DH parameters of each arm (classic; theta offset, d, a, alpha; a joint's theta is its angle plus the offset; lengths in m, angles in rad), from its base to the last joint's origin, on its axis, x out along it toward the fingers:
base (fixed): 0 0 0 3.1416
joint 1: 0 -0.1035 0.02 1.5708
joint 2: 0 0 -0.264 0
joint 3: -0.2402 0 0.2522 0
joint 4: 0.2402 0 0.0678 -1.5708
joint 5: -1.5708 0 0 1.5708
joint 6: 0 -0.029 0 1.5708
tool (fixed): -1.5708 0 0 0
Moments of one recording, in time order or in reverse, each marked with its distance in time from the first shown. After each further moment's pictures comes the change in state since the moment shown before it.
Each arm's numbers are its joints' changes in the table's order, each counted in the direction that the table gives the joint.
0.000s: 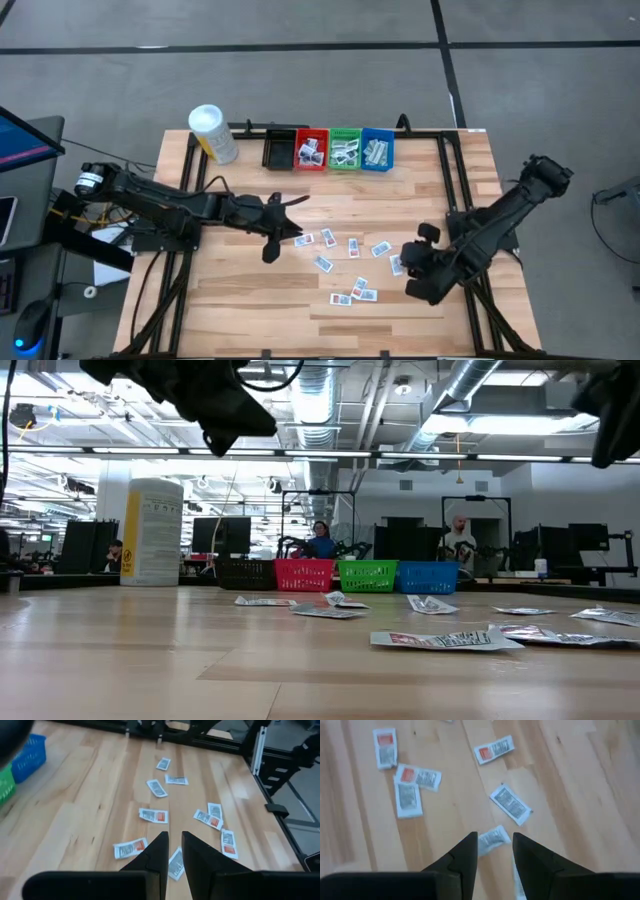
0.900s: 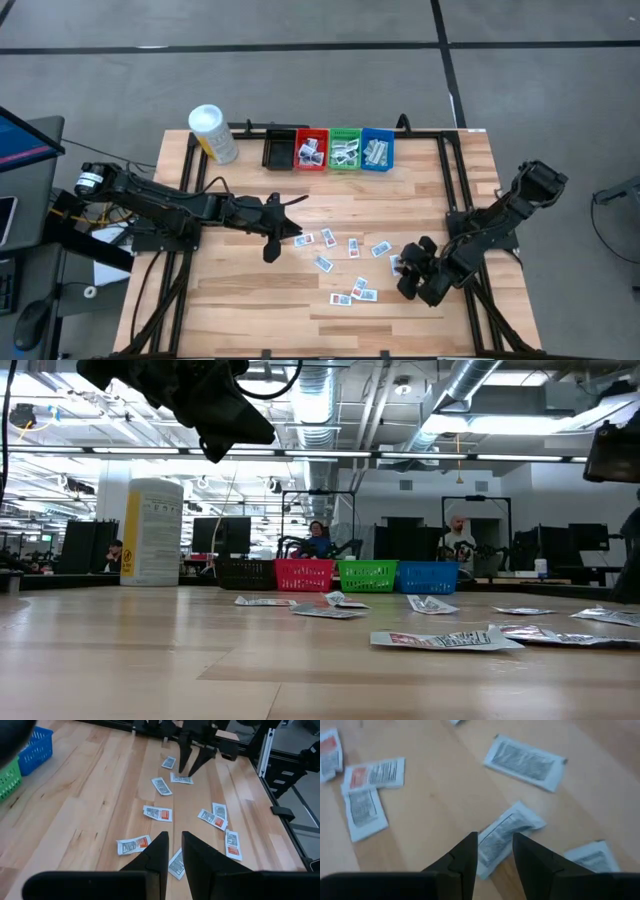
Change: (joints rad) left arm 0.001 0.000 0.022 -0.019 -0.026 0.033; right arm -0.083 0.086 0.454 -0.613 0.095 -0.428
